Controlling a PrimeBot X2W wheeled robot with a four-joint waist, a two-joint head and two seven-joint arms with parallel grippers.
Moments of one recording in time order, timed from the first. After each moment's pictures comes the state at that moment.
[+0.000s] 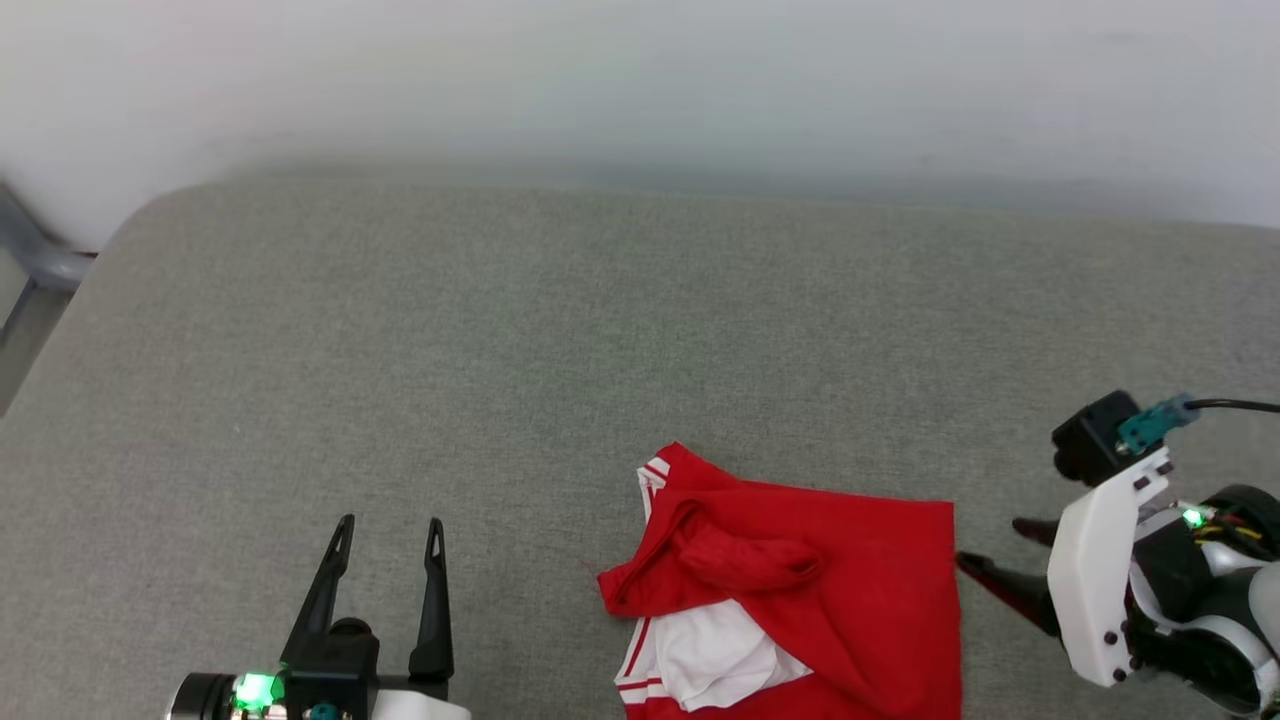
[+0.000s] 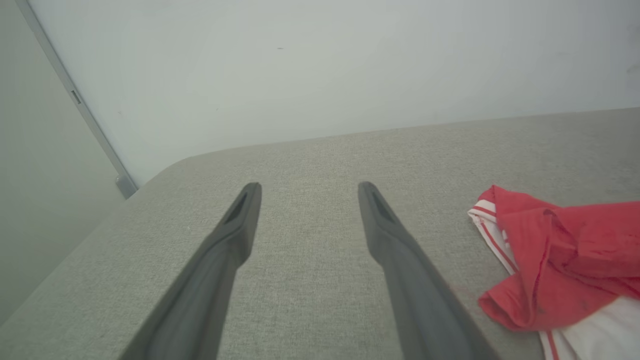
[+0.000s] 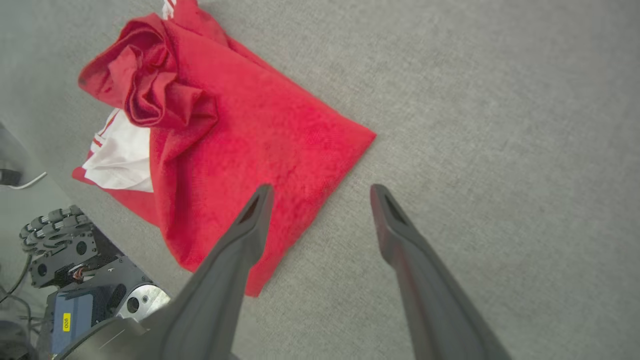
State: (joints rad) left arm 0.11 0.14 -0.15 0.00 -0.01 0.16 -0.26; right arm -0.27 -0.57 0.37 -0.02 0.70 0.13 0.79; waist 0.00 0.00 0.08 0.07
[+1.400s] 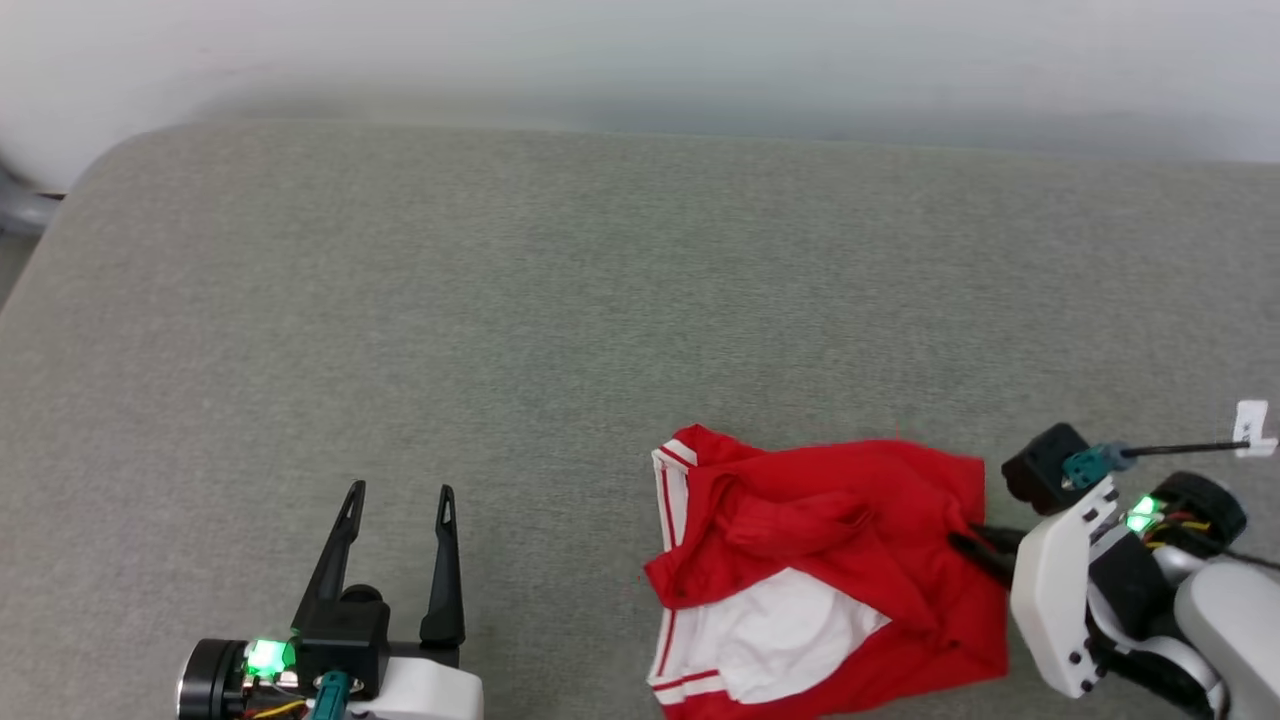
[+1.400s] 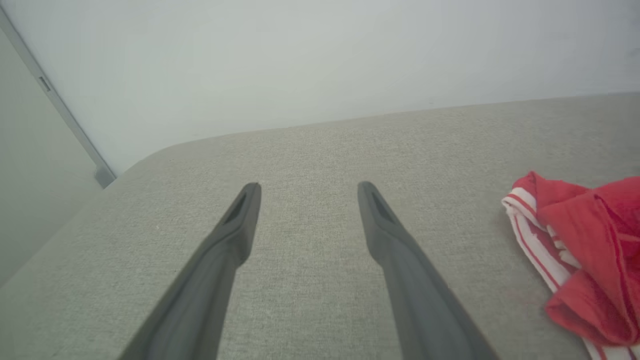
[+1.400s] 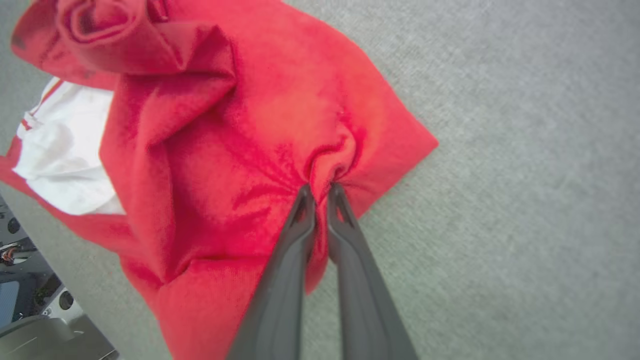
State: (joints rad) left arm 0.03 0.13 -0.17 0.03 -0.01 0.17 -0.26; right arm -0.40 -0.64 0.69 0.17 0.67 0.13 0.46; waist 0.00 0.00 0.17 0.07
